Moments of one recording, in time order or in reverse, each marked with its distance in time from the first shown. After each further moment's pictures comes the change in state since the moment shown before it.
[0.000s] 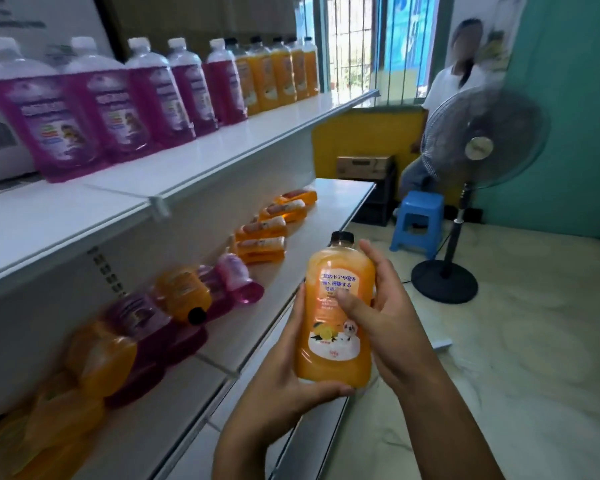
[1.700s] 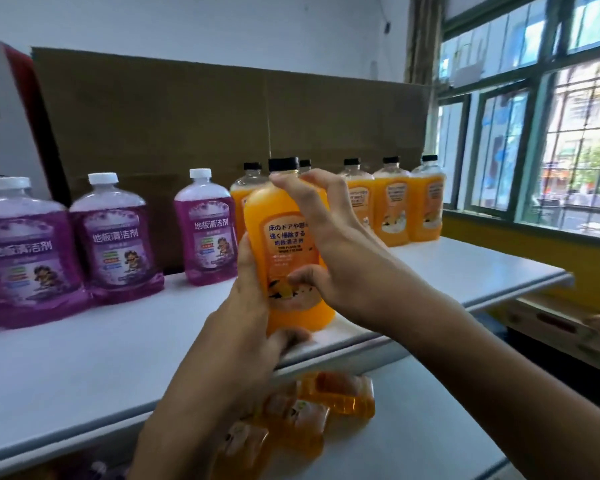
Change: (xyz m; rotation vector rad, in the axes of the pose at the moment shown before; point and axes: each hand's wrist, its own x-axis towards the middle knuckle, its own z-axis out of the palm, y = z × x) left_hand 0.509 0.119 -0.084 0.991 0.927 -0.188; right_hand 0.608 -0.109 -0.023 -0.695 -0.838 -0.963
